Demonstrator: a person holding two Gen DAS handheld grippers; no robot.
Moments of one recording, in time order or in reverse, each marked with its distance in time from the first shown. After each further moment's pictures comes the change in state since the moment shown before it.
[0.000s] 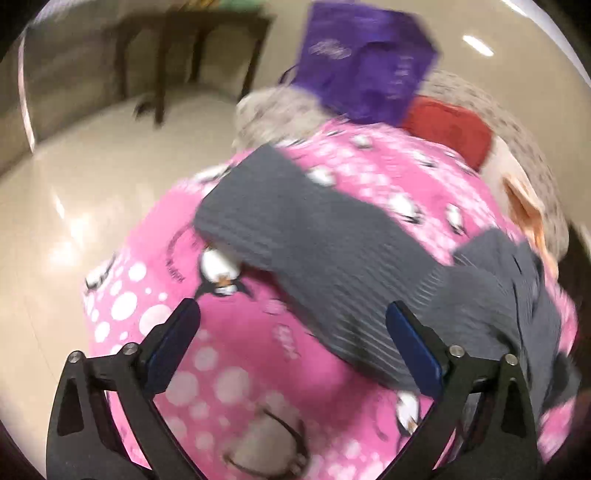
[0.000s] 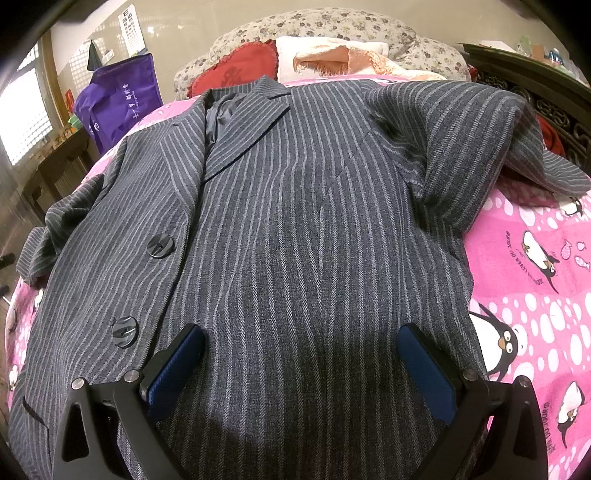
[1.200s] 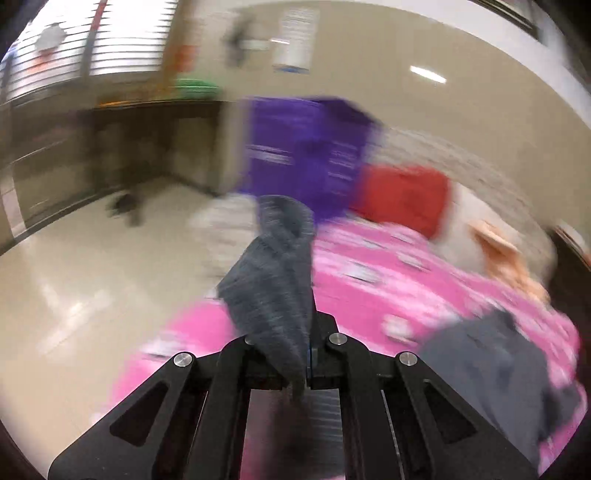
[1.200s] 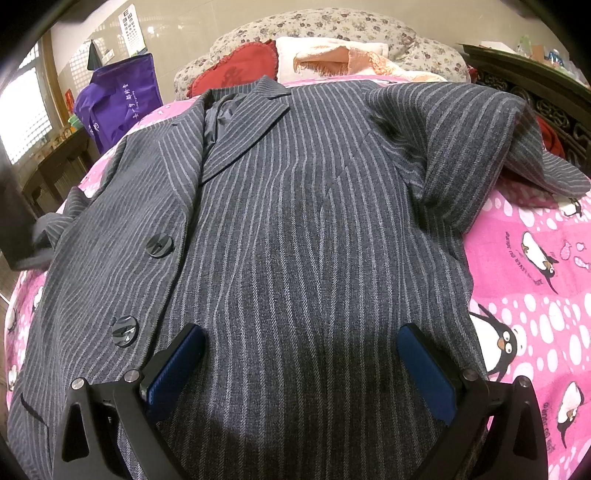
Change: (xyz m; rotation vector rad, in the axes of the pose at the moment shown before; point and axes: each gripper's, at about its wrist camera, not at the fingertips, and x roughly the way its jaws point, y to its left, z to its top) left arm -0.068 -0.110 0.075 0.259 -0.323 -0.107; right arm -0.001 0.001 0.000 -0.002 -0.002 -0.003
